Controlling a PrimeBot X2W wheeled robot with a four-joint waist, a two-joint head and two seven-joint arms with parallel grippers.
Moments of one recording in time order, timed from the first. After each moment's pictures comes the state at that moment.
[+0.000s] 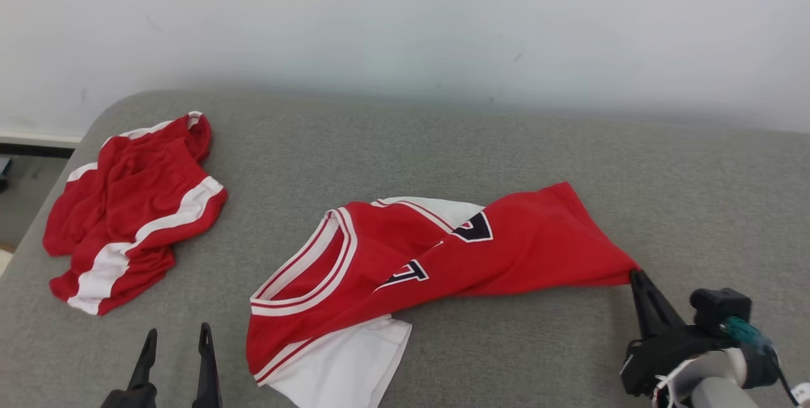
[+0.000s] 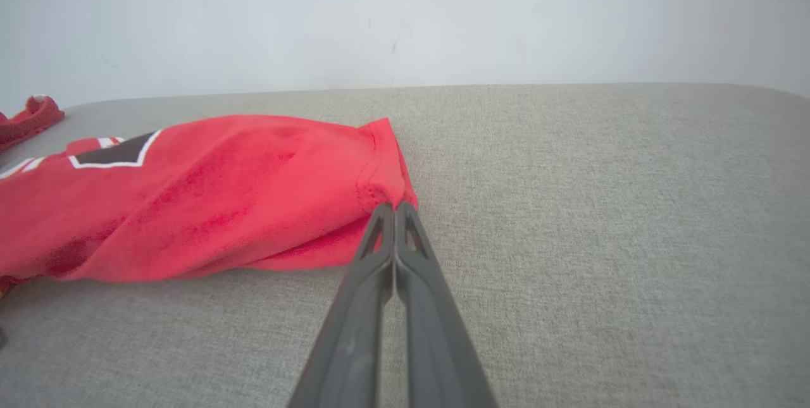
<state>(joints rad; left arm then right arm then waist) -0.01 0.18 -0.08 0.25 -0.25 0.06 -0.26 -0.33 -0.23 0.15 0.74 0.35 0.13 -0.25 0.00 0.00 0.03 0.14</state>
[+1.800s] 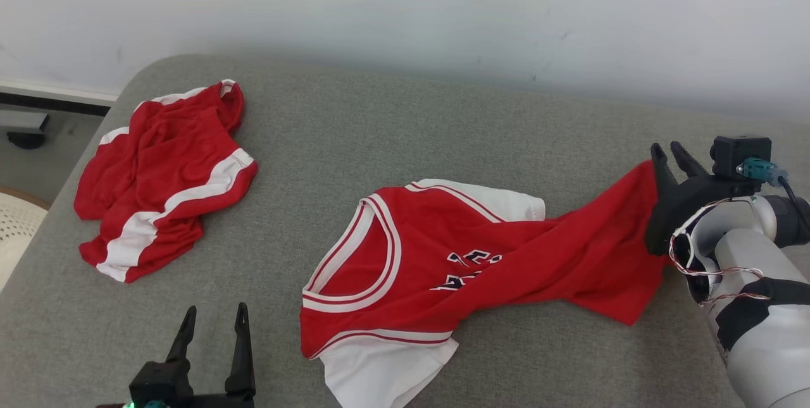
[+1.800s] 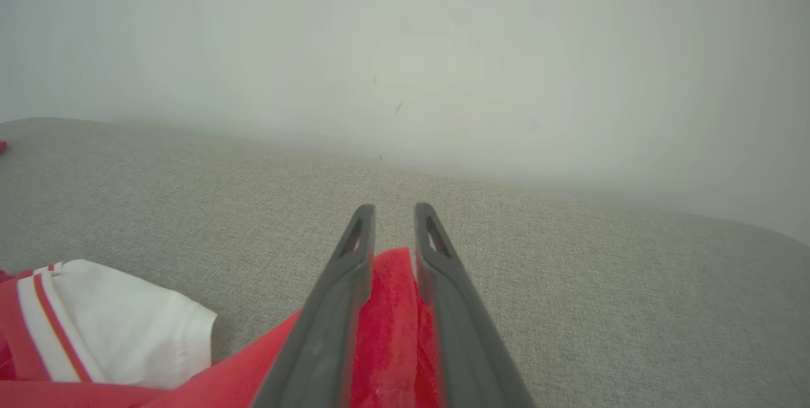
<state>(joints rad) -0.10 0.15 -0.14 0.33 -0.27 0.03 -0.26 -0.79 -0.28 0.16 1.04 0.27 0.13 -0.12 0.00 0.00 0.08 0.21</state>
